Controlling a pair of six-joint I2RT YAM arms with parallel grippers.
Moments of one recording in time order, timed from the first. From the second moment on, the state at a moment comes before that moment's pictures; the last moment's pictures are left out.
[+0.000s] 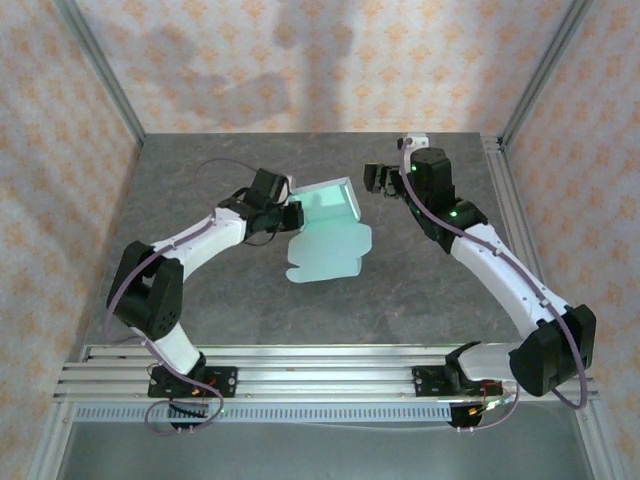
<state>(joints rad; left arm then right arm) -0.41 1.67 1.19 -0.44 0.19 -0.48 0.43 1.30 1.18 -0.29 0.10 0.23</state>
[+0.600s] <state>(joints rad) -0.34 1.88 1.58 -1.31 0.09 -0.07 0.43 1.38 1.17 -0.34 0.05 0.19</state>
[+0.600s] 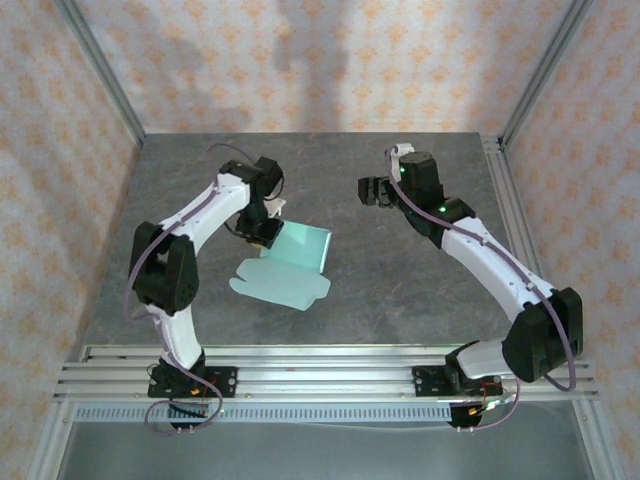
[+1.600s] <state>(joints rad) -0.38 2.22 1.82 -1.53 -0.16 -0.10 0.43 1.39 1.16 -0.36 0.04 0.13</state>
